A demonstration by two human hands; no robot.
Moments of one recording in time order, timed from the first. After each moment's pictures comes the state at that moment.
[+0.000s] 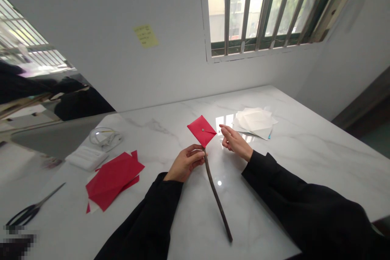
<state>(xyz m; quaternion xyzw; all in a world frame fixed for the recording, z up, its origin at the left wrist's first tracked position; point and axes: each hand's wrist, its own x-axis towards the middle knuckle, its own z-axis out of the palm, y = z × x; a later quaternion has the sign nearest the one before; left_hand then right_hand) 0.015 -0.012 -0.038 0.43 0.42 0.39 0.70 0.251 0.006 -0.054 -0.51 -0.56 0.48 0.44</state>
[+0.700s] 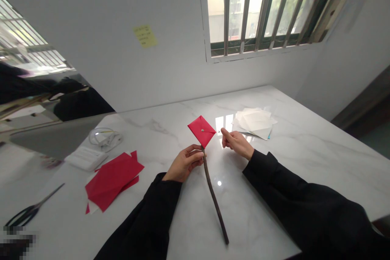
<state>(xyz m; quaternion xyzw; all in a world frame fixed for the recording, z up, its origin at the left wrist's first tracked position) 0.013 -0.011 -0.036 0.43 0.43 0.38 0.70 0.258 0.010 -0.055 -0.54 -0.62 0.42 0.39</state>
